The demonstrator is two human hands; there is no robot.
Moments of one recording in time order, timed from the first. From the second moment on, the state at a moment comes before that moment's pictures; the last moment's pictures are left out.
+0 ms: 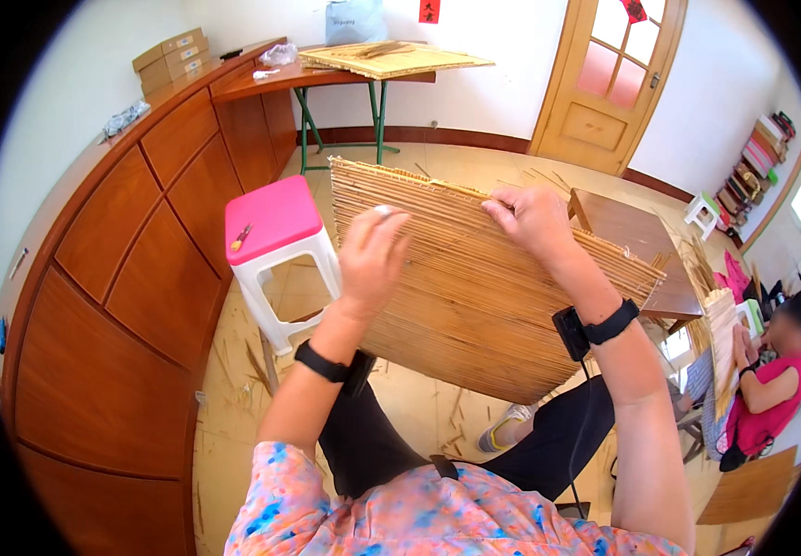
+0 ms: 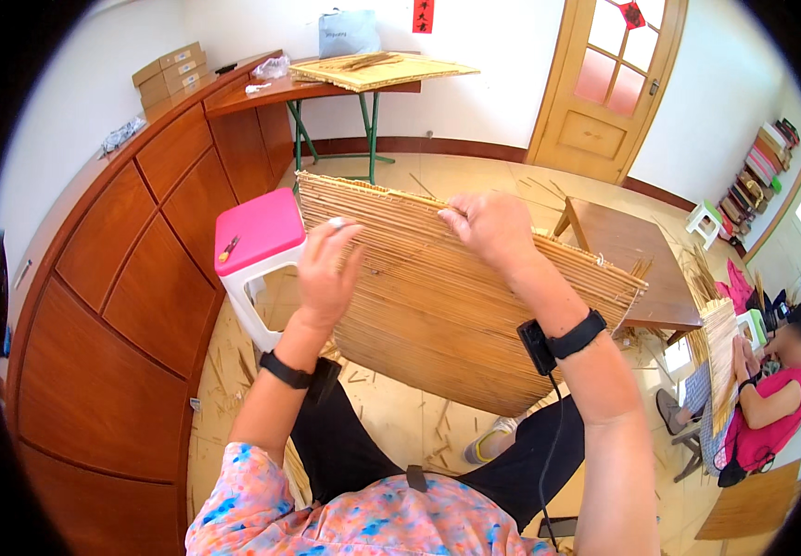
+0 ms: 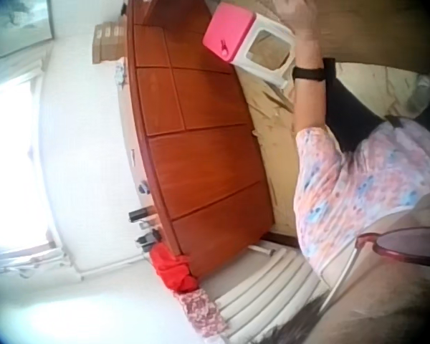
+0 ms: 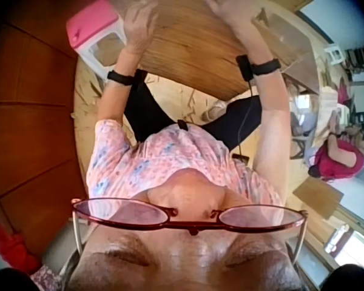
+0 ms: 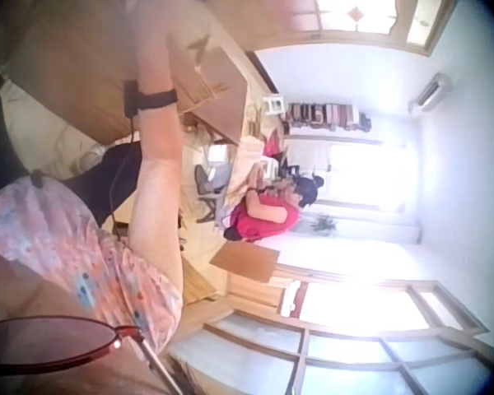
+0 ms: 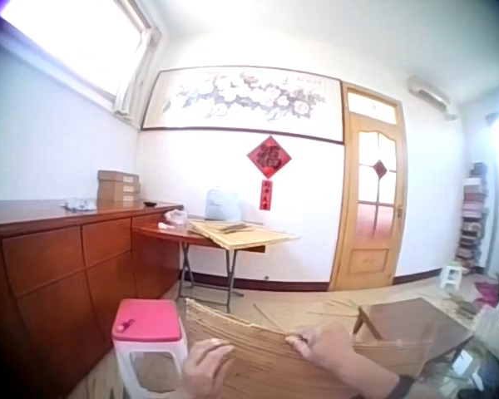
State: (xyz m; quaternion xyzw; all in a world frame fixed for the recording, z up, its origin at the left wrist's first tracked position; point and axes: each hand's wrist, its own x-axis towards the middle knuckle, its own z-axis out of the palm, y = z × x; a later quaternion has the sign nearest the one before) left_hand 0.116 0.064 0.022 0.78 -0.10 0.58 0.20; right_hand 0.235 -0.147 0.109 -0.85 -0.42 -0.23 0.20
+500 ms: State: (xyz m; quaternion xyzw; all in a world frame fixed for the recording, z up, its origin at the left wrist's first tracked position) left_hand 0.157 0.029 -0.001 0.74 -0.27 0.61 0.09; right_hand 0.218 -0.163 0.043 -0.81 -0.47 -0.21 0.28
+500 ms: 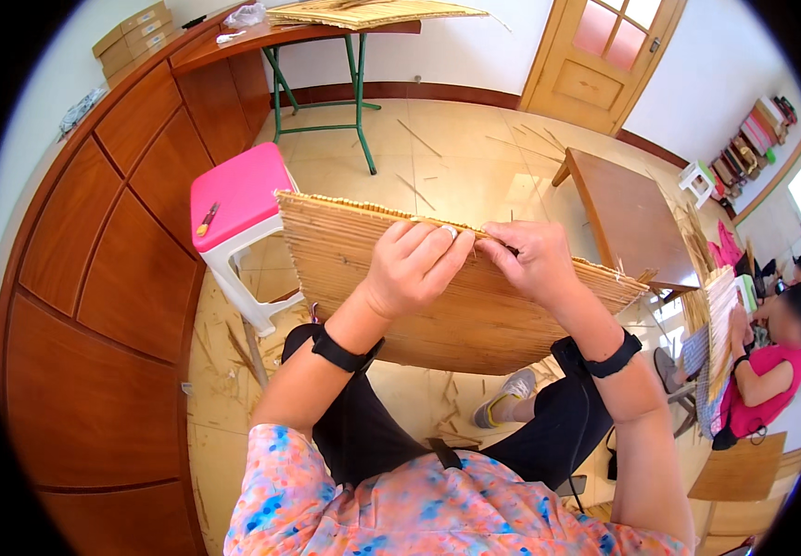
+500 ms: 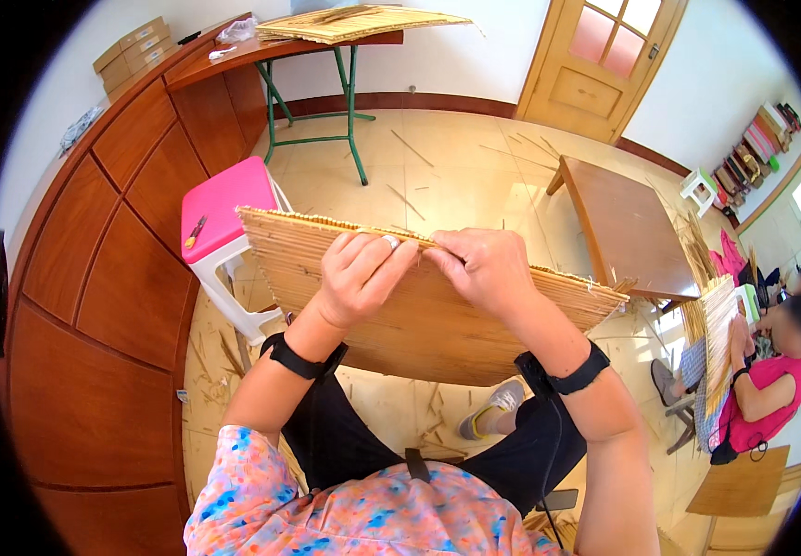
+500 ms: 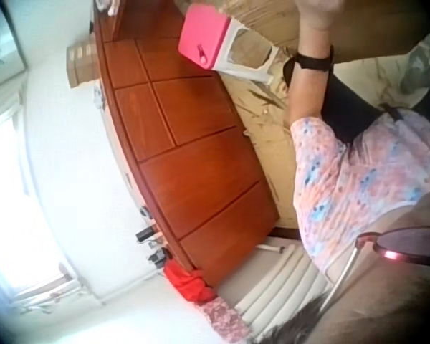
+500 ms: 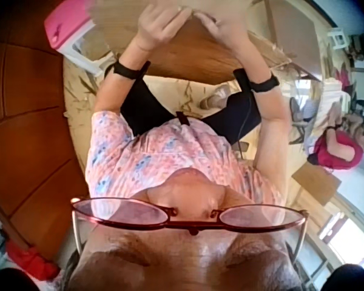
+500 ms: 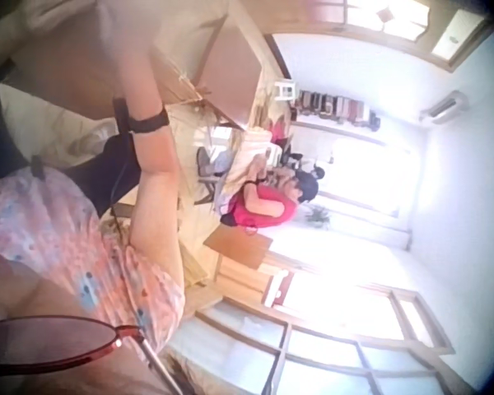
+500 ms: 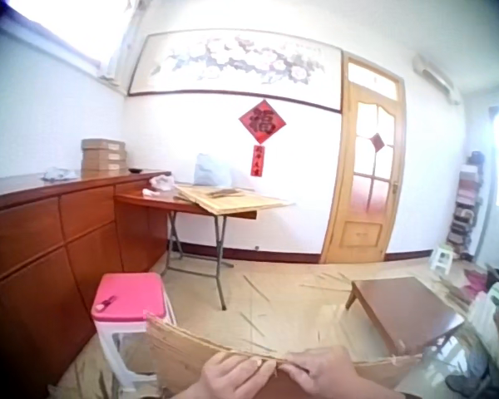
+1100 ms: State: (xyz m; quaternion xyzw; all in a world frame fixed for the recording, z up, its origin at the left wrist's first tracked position) left_hand 0.097 0.020 0.036 0.73 -0.49 0.48 -0.03; right_hand 0.183 -0.179 0.031 -0.80 -0.47 -0.22 0.31
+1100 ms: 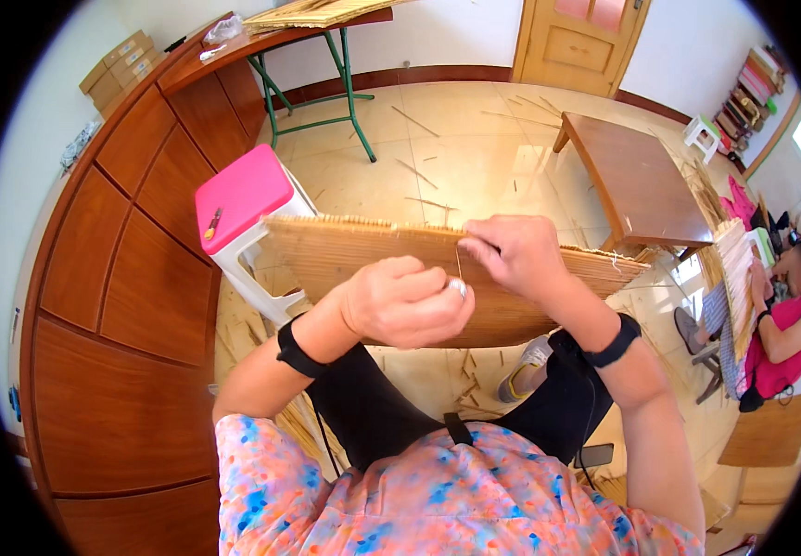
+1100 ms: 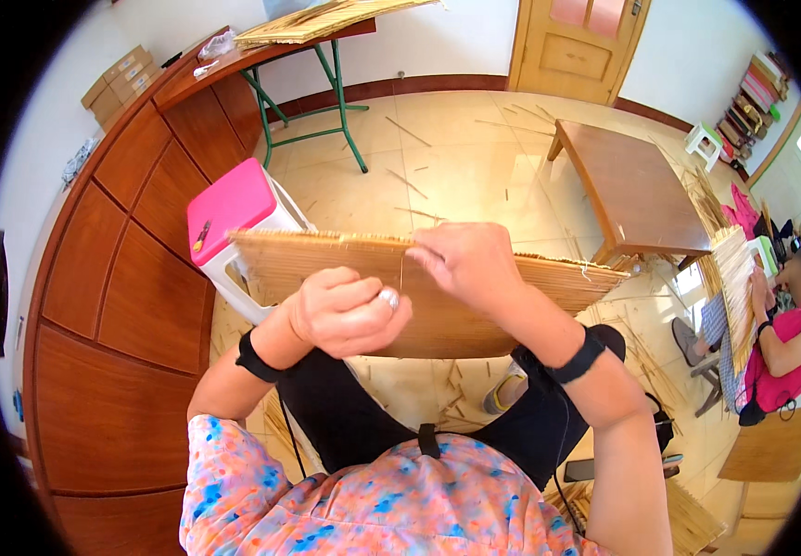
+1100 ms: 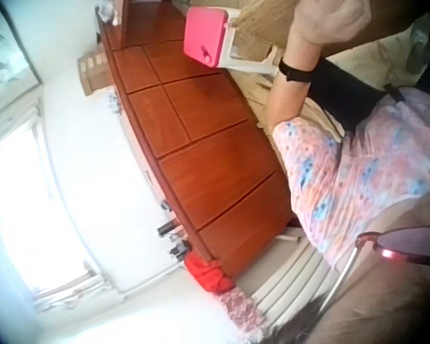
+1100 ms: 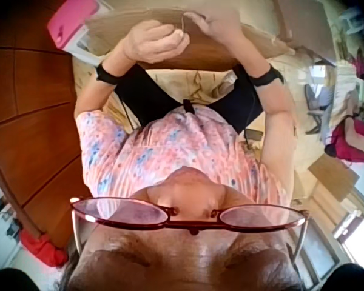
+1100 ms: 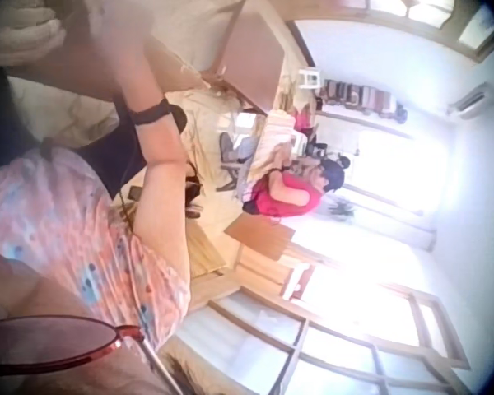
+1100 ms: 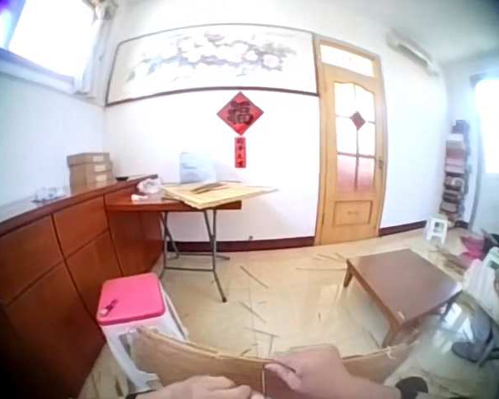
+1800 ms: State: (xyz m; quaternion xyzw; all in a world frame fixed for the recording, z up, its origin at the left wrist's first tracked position) left_hand 0.069 -0.020 0.057 0.72 -0.52 0.45 0.04; right_hand 0.178 -0.187 0.029 -0.81 -0.43 -0.23 0.32
